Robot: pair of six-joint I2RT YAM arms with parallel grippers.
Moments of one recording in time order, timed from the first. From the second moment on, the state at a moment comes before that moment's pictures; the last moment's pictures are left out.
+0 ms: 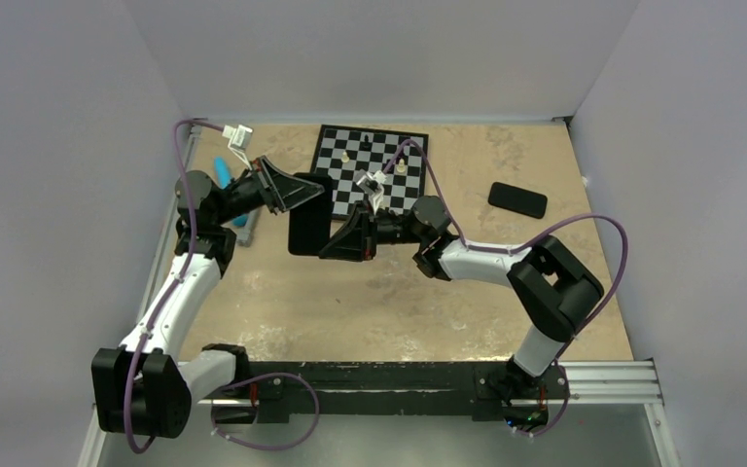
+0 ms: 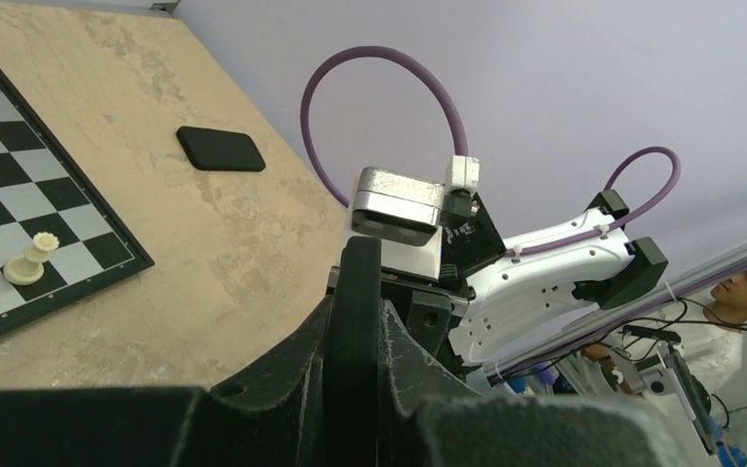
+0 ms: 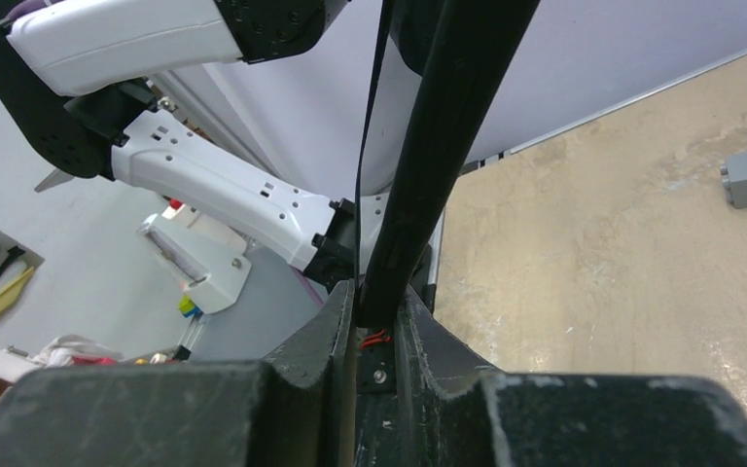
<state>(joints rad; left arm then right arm) -0.08 1.10 0.79 0.54 0.99 -1.01 0.78 1.70 0.89 1.08 -0.88 0.83</state>
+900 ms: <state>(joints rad) -0.05 1.13 0.62 0.52 0.97 -1.28 1.00 1.49 0.92 0.35 -0.48 -0.05</state>
